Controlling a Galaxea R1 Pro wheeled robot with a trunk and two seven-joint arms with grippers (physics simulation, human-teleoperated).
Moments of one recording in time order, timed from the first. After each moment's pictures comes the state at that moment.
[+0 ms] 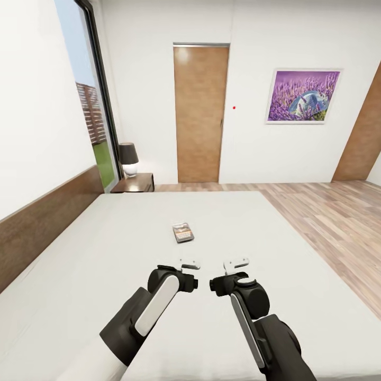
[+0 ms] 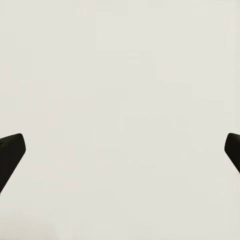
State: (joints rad) left arm -0.60 -0.13 -0.58 -1.27 0.79 0.96 0.75; right arm -0.37 0.13 0.28 -1.55 0.00 1.04 -0.20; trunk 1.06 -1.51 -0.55
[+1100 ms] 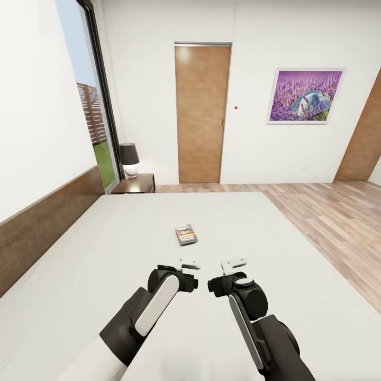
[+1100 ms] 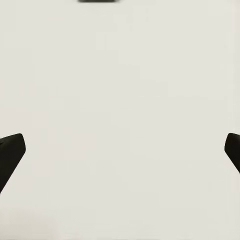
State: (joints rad) left arm -0.60 -0.13 -0.58 -1.27 0.79 0.96 0.75; right arm -0.37 0.13 0.30 -1.55 0.00 1.04 -0.20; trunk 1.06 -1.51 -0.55
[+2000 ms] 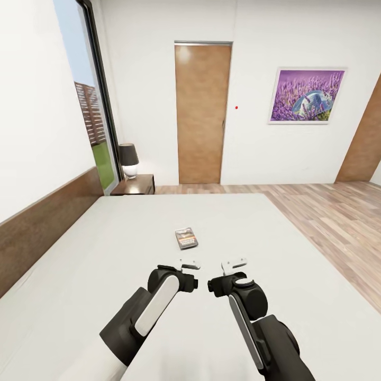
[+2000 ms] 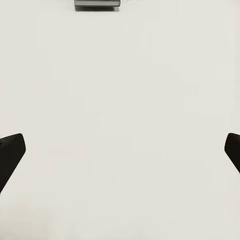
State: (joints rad) left arm -0.60 -0.13 -0.58 -1.27 0.79 0.96 0.75; right arm -0.37 0.13 0.30 -1.55 0.00 1.04 -0.20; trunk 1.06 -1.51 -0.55
